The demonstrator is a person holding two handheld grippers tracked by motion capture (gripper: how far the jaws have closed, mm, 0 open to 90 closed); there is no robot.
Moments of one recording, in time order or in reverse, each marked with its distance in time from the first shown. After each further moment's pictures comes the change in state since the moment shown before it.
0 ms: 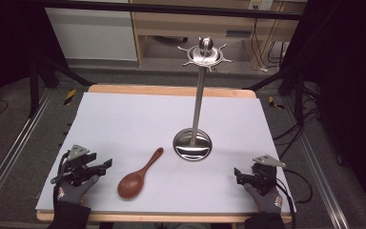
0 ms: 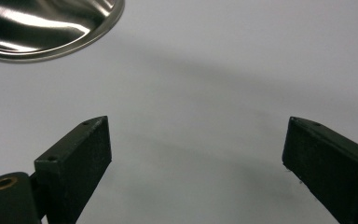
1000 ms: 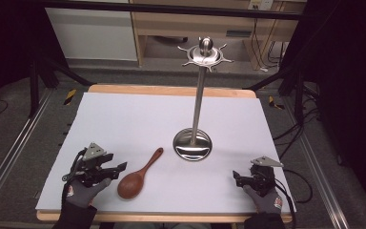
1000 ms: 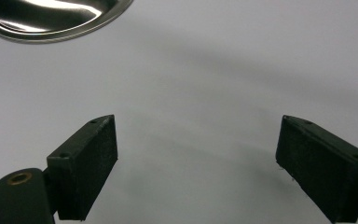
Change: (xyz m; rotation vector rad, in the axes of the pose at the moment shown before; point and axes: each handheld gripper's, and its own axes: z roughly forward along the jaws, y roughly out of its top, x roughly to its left) left arm -0.050 0.027 -0.008 0.046 -0.111 0.127; right arm 0.001 -0.003 0.001 0.037 0.038 -0.041
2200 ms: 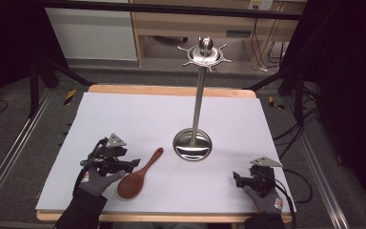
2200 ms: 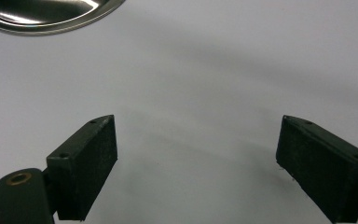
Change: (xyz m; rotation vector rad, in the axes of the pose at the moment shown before) left arm -0.020 0.038 0.028 0.148 -0.031 0.094; right arm 0.001 -0.001 0.000 0.023 -0.007 -0.006
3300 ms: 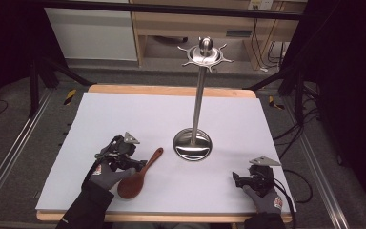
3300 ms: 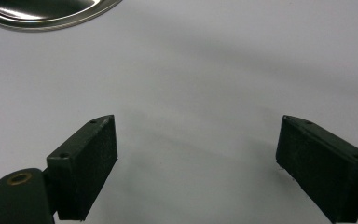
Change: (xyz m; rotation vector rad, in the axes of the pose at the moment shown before) left arm -0.011 0.017 0.029 0.144 0.003 0.059; right arm 0.000 0.001 0.003 0.017 0.011 0.003
